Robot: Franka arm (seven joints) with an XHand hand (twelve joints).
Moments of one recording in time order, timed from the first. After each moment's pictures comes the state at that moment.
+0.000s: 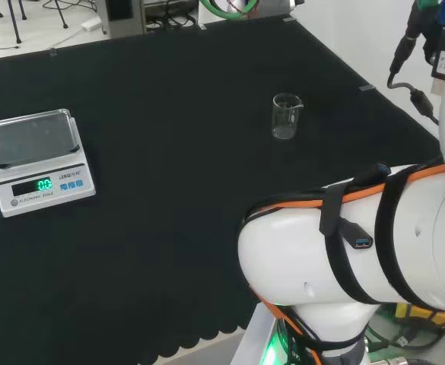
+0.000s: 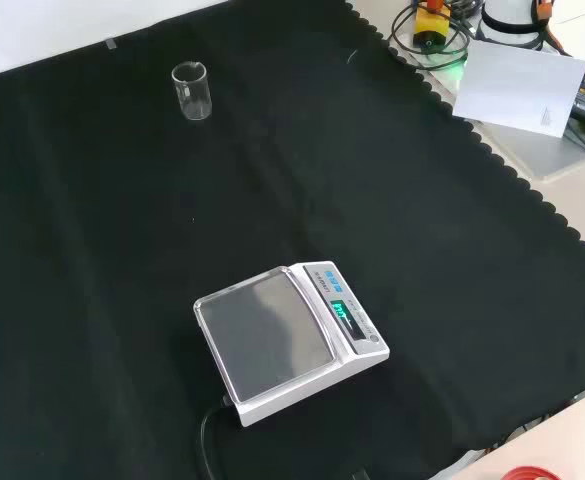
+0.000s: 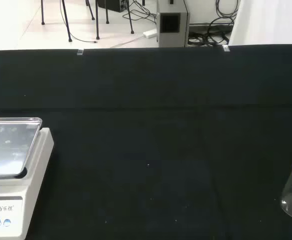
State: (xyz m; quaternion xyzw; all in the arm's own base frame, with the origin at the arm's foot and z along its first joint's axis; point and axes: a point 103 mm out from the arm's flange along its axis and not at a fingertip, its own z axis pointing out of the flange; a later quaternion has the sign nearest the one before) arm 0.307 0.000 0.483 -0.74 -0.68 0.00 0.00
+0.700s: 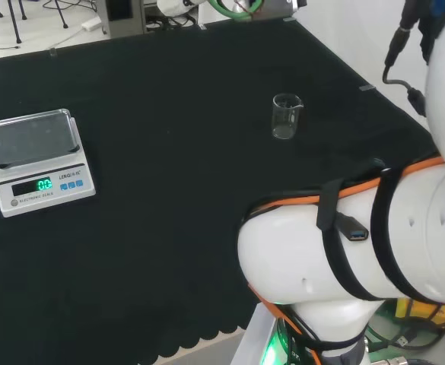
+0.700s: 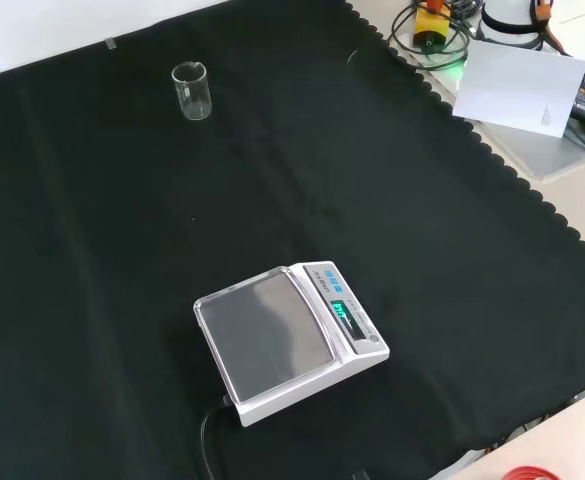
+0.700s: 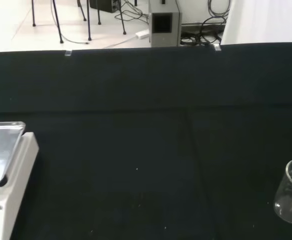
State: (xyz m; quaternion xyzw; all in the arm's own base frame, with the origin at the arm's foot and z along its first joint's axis) arm 0.328 -0.019 0.467 -0.75 -0.67 0.00 0.00
